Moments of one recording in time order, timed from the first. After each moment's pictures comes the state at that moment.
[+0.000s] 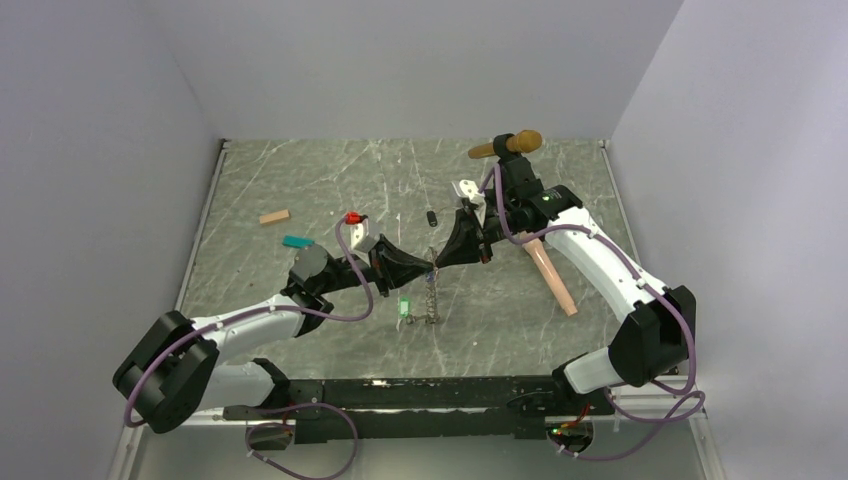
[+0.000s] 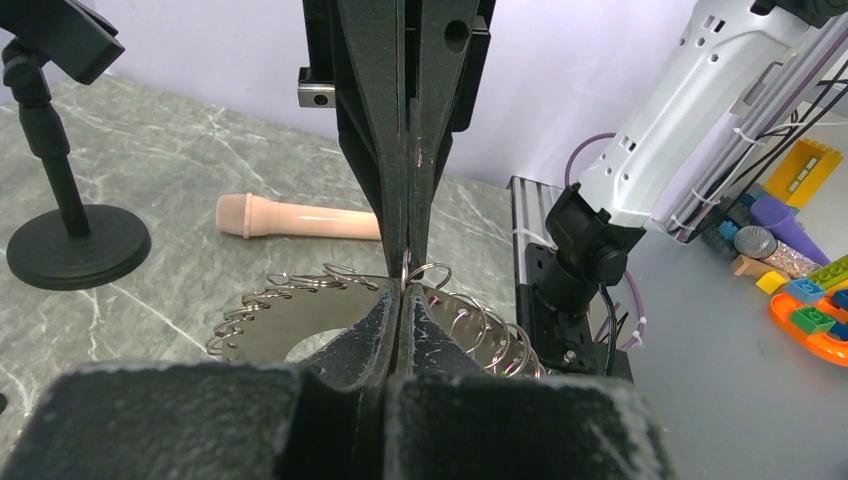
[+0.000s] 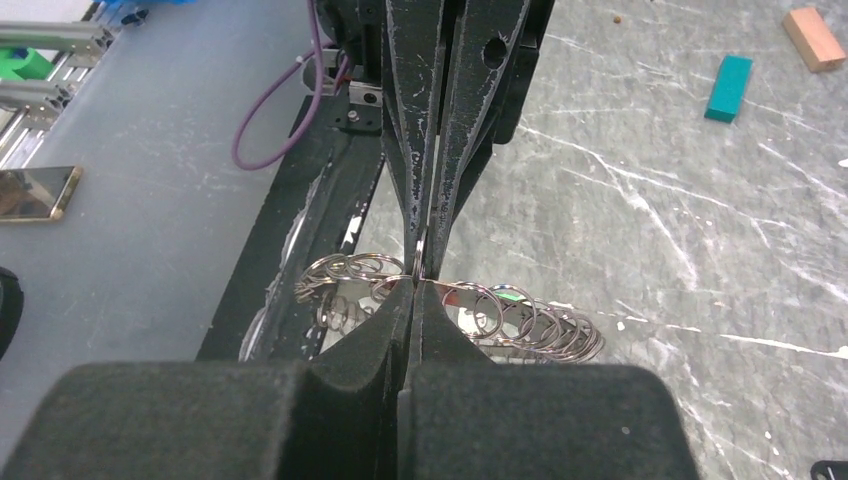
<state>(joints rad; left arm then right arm) -0.69 1.22 0.46 1.03 0.68 -0.40 0.46 1.44 1.28 -0.84 -1.28 -0.81</state>
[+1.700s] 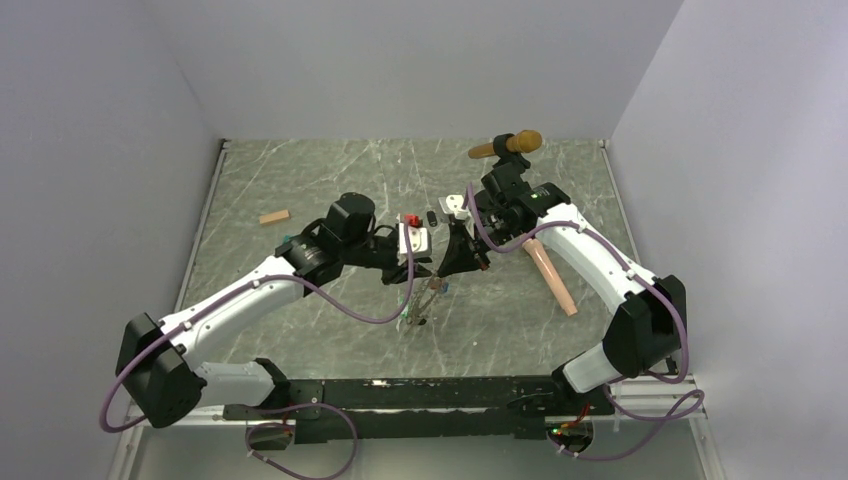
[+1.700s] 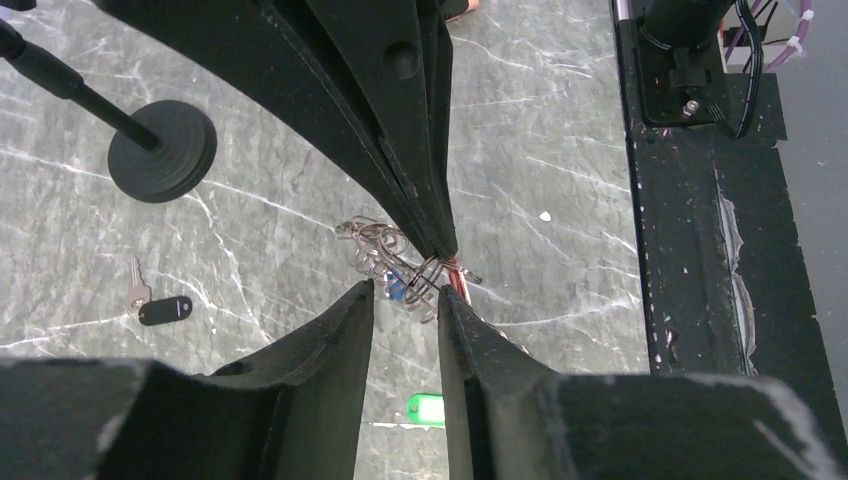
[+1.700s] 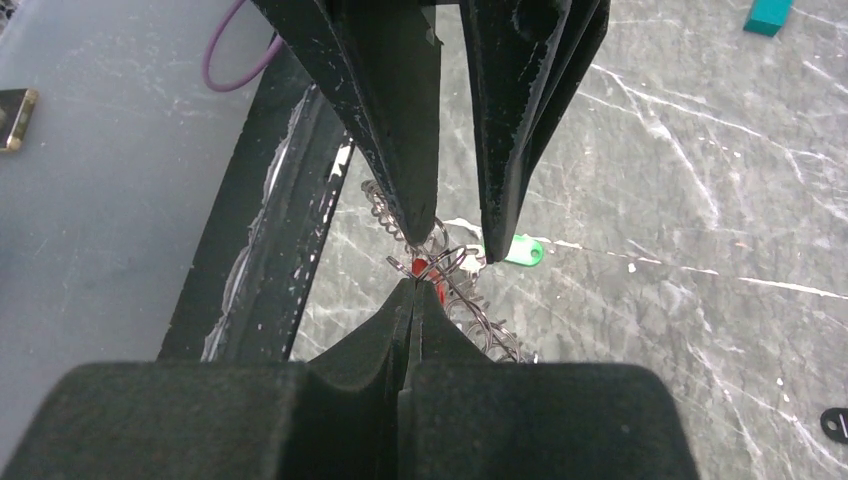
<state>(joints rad) -0.75 1.24 1.01 -0.25 0.66 0.46 0.49 1.49 1.31 -1.00 -1.14 -0.98</state>
